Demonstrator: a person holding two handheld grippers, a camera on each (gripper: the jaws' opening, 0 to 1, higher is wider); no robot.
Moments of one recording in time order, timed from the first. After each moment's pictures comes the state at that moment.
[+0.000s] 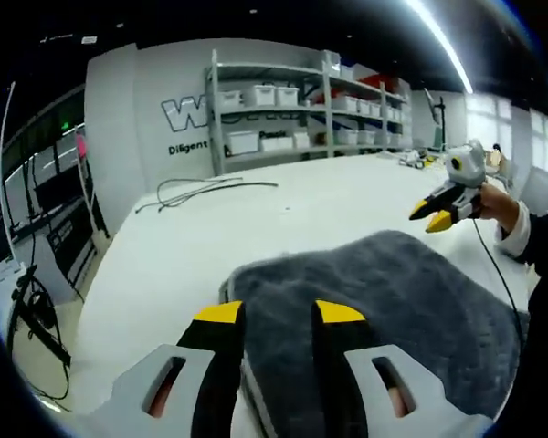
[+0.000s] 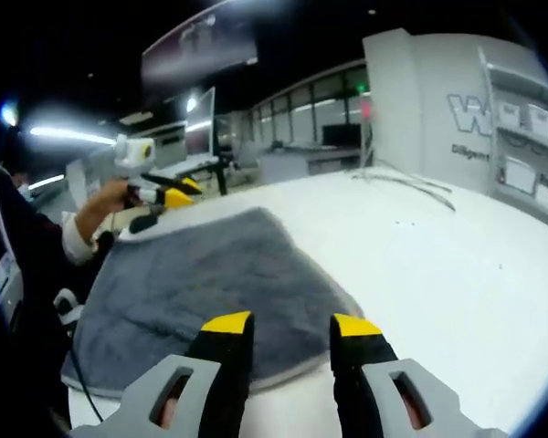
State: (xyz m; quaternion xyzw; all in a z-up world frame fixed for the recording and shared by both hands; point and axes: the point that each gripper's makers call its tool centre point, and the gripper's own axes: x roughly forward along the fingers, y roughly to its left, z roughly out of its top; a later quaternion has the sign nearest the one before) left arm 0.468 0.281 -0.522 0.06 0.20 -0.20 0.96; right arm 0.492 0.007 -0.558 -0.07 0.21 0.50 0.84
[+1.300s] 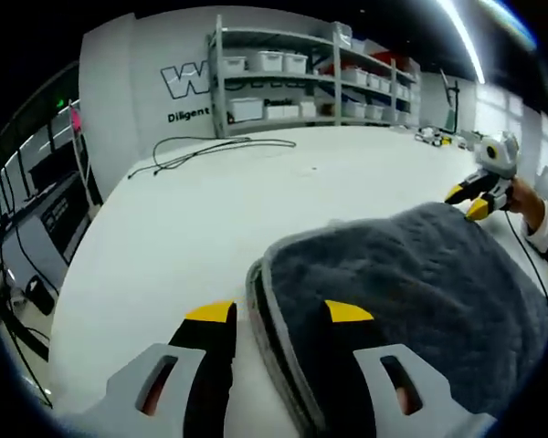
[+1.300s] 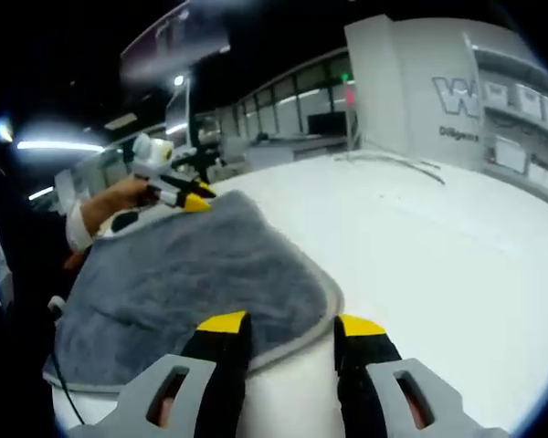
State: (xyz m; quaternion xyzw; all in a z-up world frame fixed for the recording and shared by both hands) left arm 0.535 0.305 -0.586 0.07 0.27 -0.19 0.94; right arm 0.522 -0.001 -0.581 -0.04 0.21 0.47 0.86
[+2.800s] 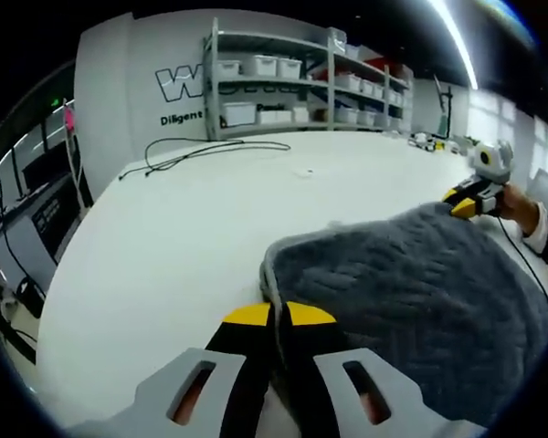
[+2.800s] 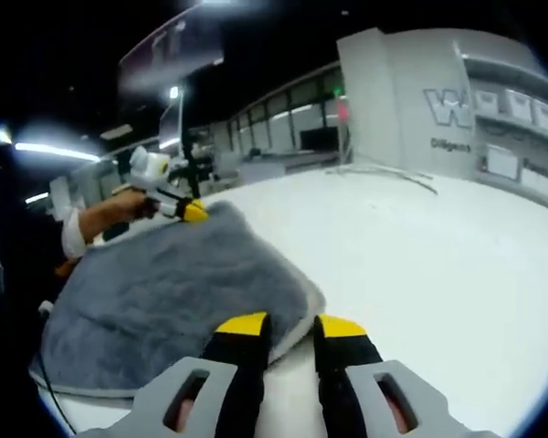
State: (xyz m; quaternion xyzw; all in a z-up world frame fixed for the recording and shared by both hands) left arm 0.541 0.300 -0.594 0.06 0.26 -0.21 0.94; right arm 0.530 0.003 -0.590 -0.04 0.20 0.47 0.86
